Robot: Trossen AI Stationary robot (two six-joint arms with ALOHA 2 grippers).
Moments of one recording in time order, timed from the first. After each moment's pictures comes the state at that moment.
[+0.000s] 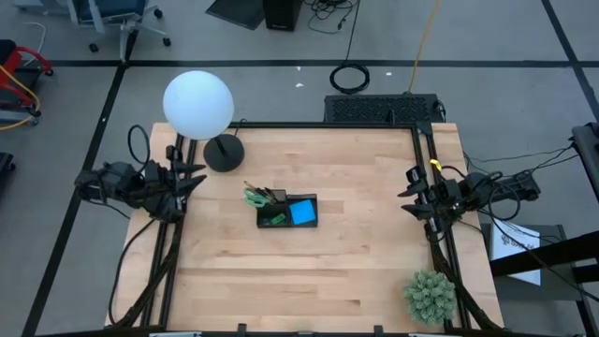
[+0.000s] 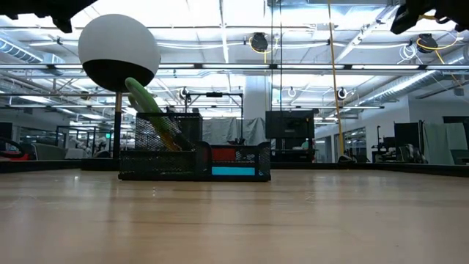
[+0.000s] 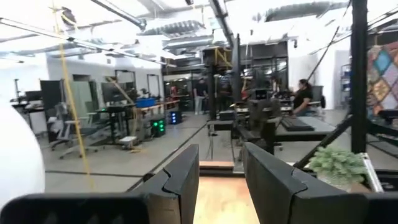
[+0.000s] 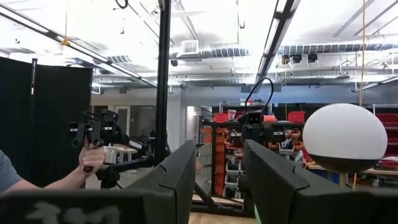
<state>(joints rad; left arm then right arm) -0.26 0.00 0.36 -0.08 -0.42 0.18 0.25 0.08 0.12 0.38 0.02 -0.02</state>
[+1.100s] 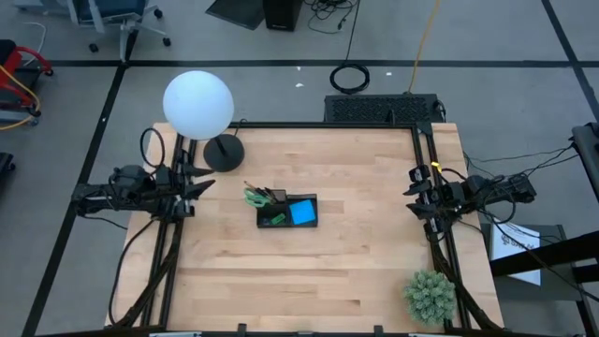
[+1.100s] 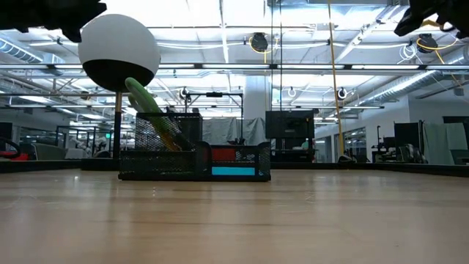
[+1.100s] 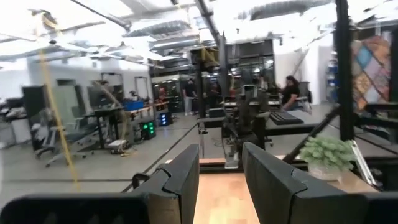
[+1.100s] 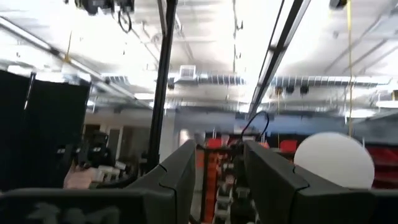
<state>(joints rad) -0.05 0.01 0.27 0.00 -0.16 0.14 0.25 0.00 0.02 0.54 0.02 -0.09</state>
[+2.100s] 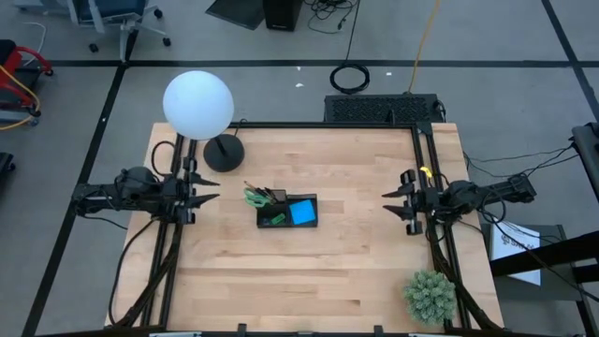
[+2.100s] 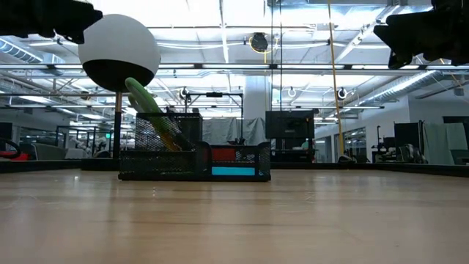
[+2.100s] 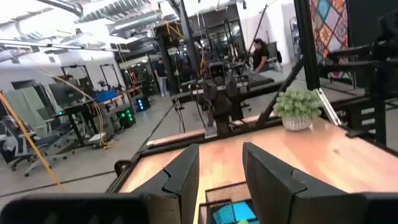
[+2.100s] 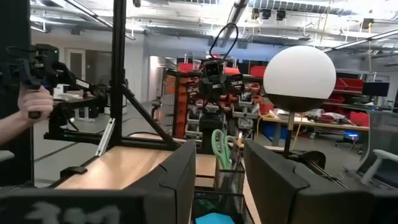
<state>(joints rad) -0.05 0.01 0.26 -0.15 -0.03 0.26 0.25 0.00 0.02 0.22 0.19 -0.12</state>
